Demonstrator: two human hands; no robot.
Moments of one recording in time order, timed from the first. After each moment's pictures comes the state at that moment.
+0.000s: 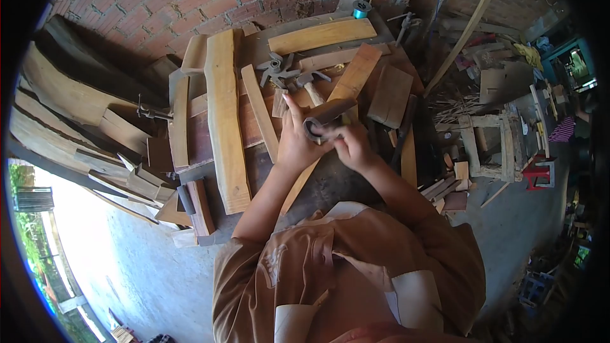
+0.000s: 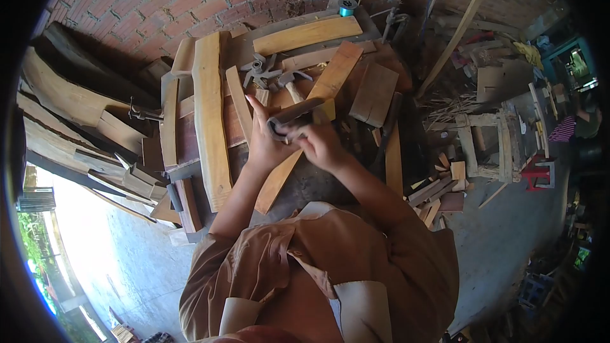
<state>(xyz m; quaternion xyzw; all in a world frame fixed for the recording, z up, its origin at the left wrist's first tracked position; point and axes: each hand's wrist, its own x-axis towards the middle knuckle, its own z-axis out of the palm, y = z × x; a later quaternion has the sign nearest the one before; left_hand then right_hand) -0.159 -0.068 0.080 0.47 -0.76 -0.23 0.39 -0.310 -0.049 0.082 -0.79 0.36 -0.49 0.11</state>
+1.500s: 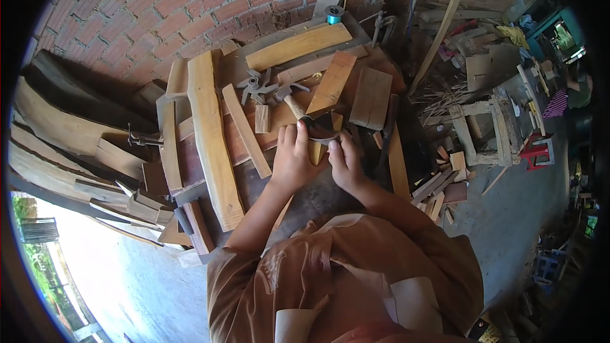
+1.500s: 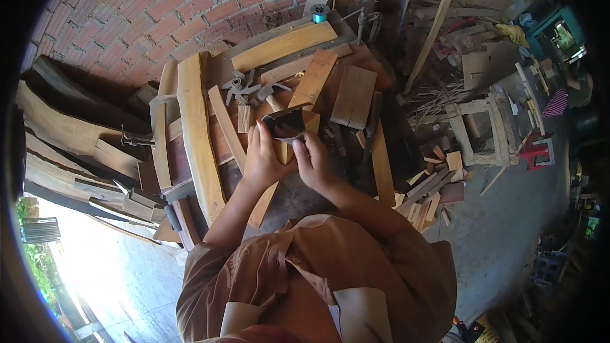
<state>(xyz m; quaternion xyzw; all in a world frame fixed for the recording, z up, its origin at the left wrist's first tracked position) -0.186 -0.059 0.087 0.37 -0.83 -0.08 0.41 -0.310 -0.021 0.071 -0.55 0.50 -0.60 0.28</state>
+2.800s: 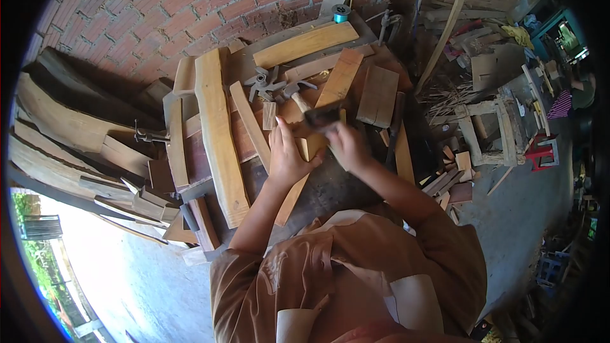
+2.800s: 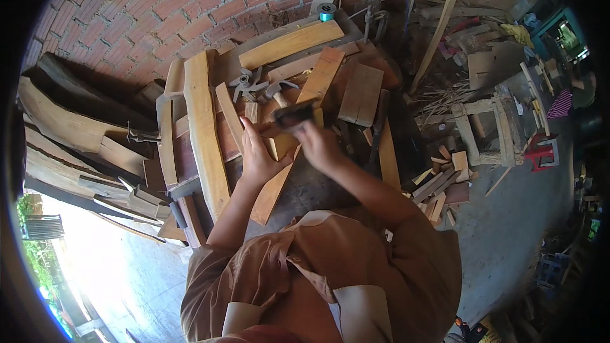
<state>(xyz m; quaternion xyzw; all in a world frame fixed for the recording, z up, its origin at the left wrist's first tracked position) -0.160 -0.064 0.060 0.41 -0.81 -0.09 0.41 -0.321 -0.042 0.051 -0.65 0.53 -0.50 0.24</state>
